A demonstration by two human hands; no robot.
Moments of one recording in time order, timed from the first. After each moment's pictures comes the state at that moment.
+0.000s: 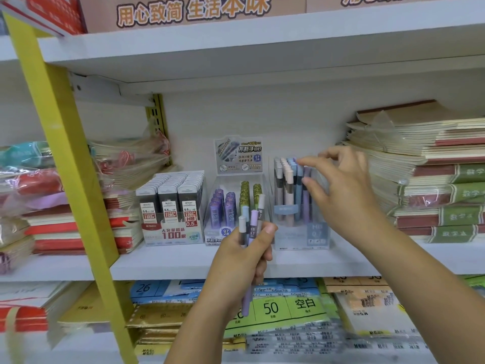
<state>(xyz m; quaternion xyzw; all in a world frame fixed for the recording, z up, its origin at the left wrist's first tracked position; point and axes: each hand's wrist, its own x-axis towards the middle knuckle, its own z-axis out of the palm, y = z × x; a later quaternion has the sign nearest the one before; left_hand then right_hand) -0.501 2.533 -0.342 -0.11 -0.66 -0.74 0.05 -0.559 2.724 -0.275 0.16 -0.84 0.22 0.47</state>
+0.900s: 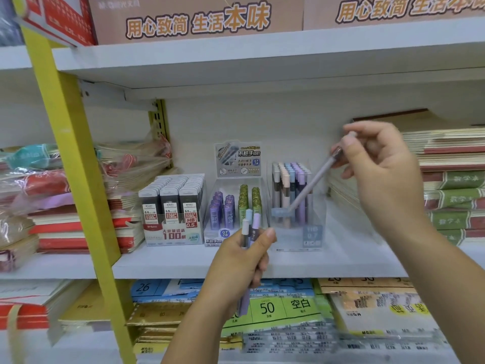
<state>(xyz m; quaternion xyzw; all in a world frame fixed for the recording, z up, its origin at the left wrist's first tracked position) -0.492 2.535 -0.337 -0.10 -0.69 -0.71 0.04 -0.504 2.735 -0.234 0.24 -0.65 0.58 0.42</state>
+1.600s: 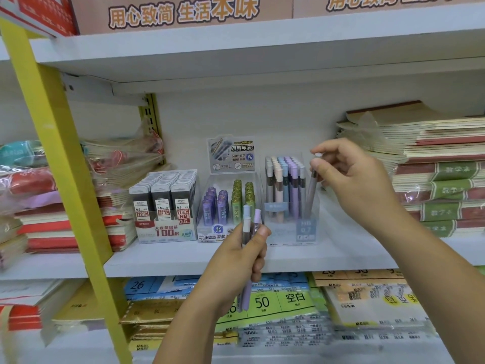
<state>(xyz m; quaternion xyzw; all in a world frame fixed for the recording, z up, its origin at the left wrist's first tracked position) -0.499 2.537 -0.345 -0.12 -0.70 -0.70 0.01 -0.531 2.743 -0.252 0.24 -0.77 0.46 0.38</state>
